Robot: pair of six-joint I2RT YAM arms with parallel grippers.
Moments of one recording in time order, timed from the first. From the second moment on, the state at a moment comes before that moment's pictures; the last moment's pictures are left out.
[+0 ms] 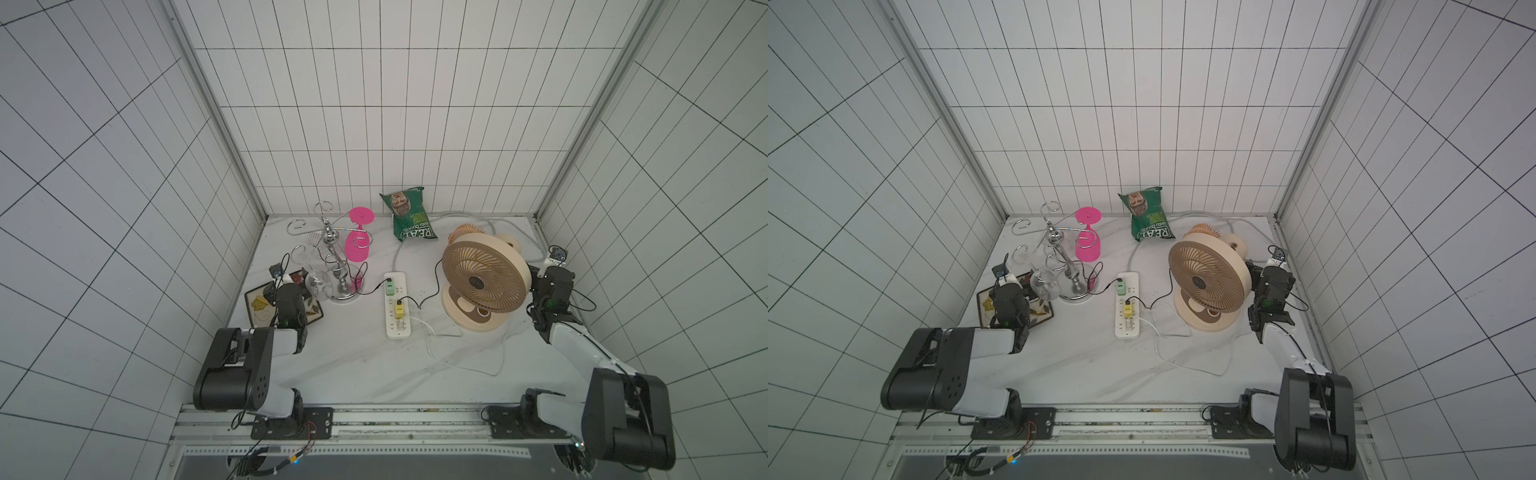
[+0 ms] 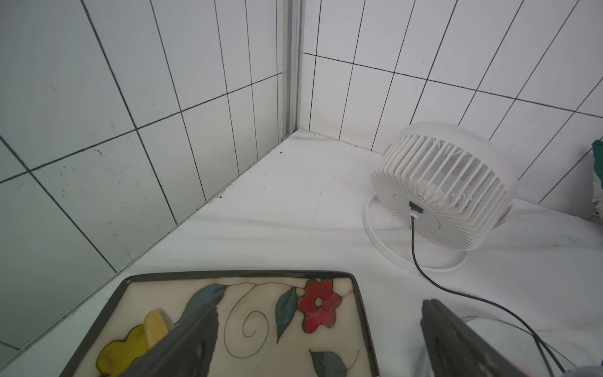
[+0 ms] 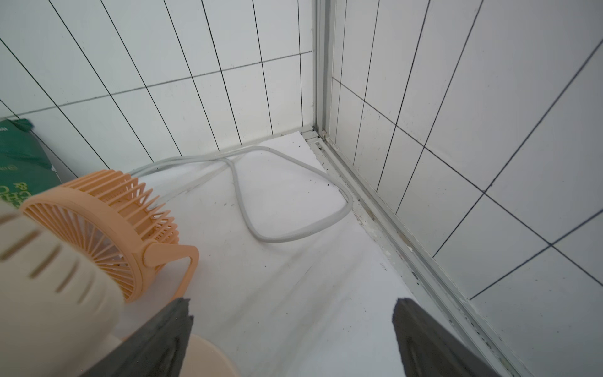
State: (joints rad) left arm 0.02 1.43 0.33 0.86 -0.37 -0.23; right arm -0.03 1.16 0.51 0.35 0.19 0.16
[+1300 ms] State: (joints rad) left arm 0.16 0.59 0.85 -0.24 -0.23 -0.48; right arm 0.07 0.73 1.12 -0.57 -0.15 0.55
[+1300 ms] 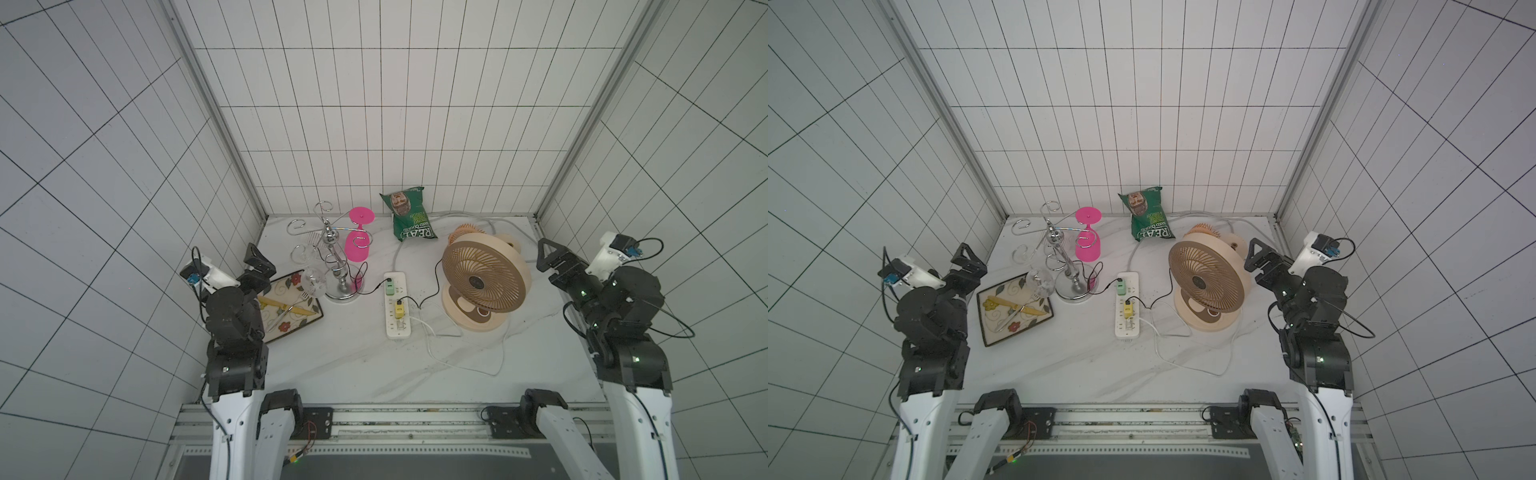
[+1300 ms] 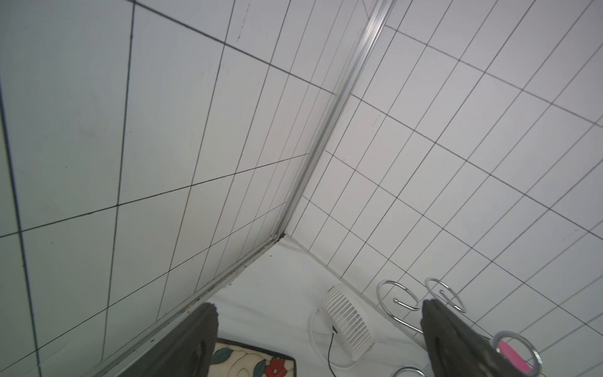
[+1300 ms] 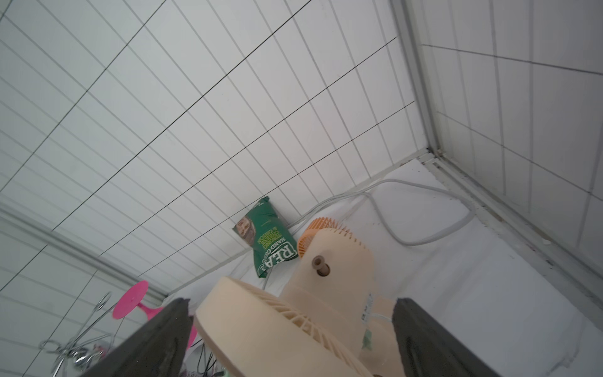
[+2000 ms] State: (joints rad) left arm -0.05 0.52 0.93 -0.60 0.39 -0.46; right arm 1.09 1.27 1.38 -0.84 0.13 0.43
